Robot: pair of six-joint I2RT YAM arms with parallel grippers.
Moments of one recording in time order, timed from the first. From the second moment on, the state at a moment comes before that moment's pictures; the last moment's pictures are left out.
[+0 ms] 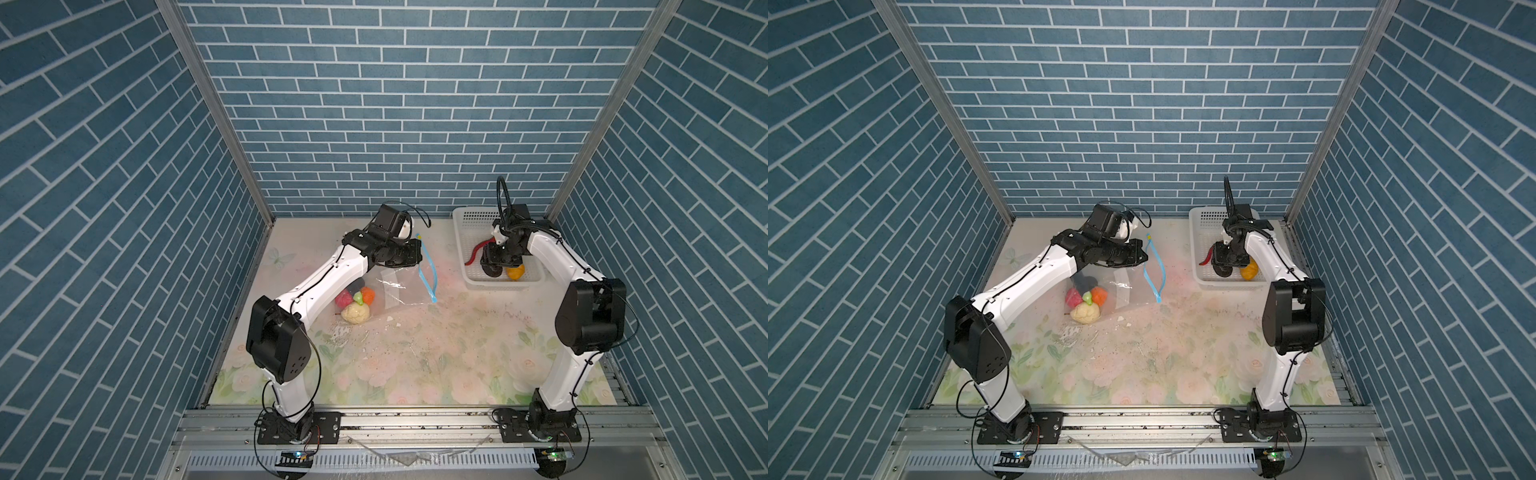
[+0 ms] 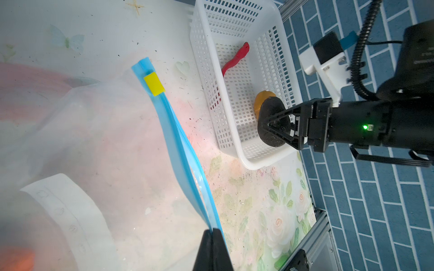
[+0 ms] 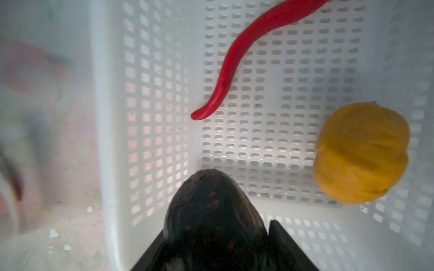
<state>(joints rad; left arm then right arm) -0.59 1.78 1.66 -0.67 0.33 -0.56 0.17 1.85 1.61 -0.93 -0.20 0.11</state>
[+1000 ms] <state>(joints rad) -0.59 1.80 1.66 -0.65 0.34 -0.57 0.41 1.73 1.46 -0.52 -0.61 0.58</state>
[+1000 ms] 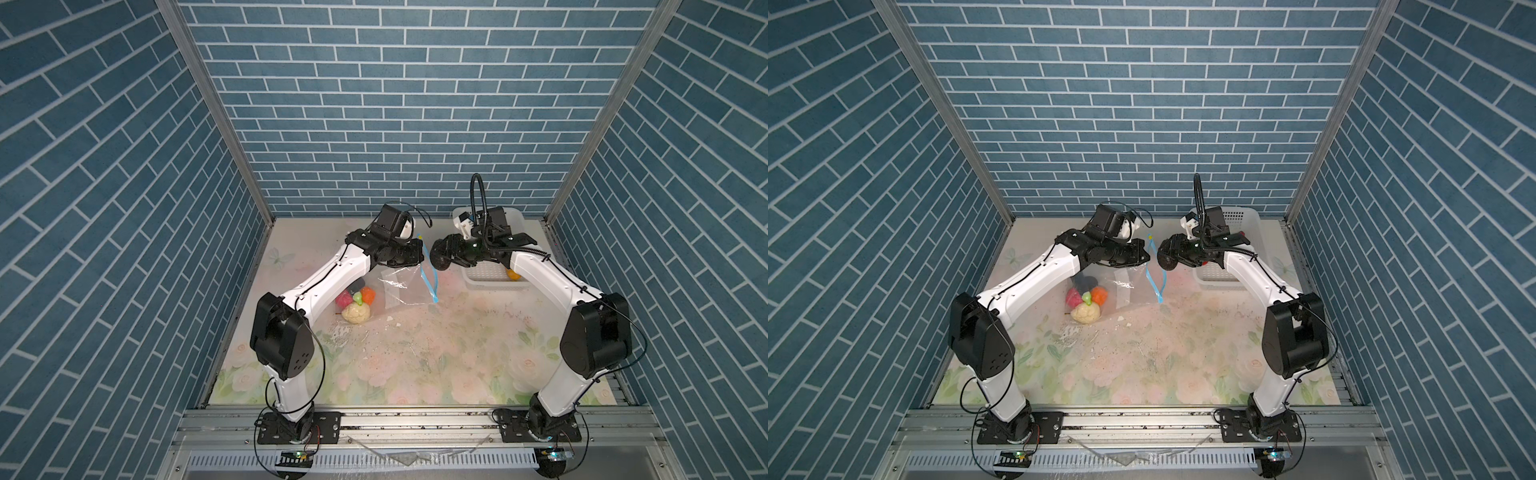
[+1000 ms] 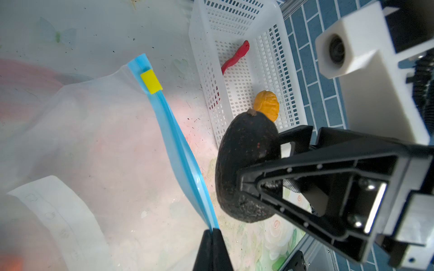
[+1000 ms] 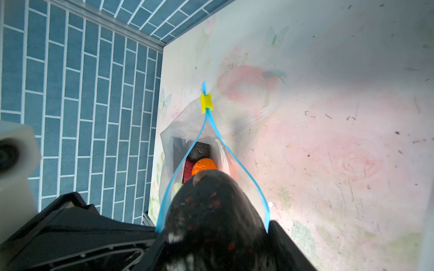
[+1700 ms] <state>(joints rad) -0.59 1.80 1.66 -0.63 0.34 -0.57 0.44 1.79 1.42 -0.52 -0.63 0.58</state>
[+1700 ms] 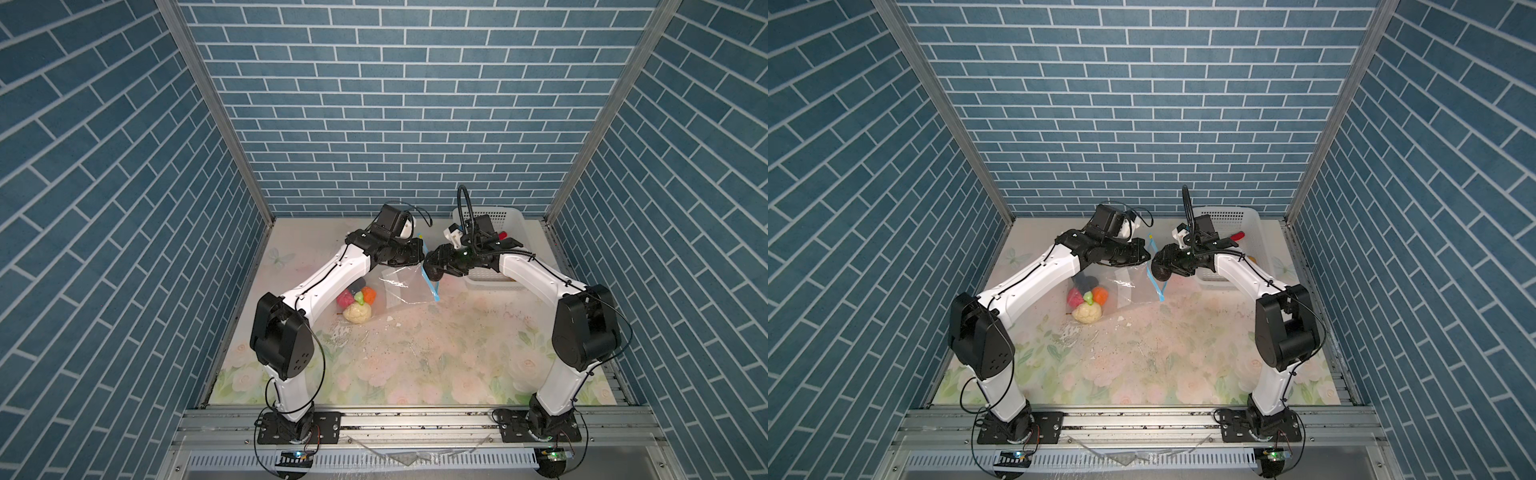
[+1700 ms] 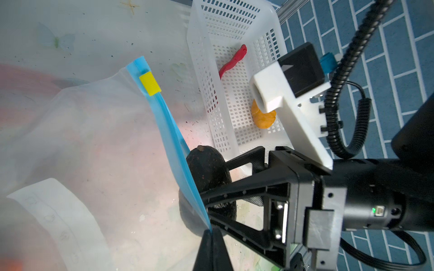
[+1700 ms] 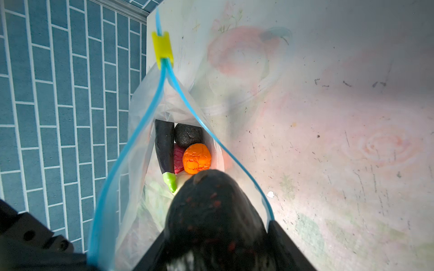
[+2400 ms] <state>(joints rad) -0.59 1.78 1.64 -0.62 0.34 -0.57 0.45 1.81 1.42 -0.53 -0.63 0.58</state>
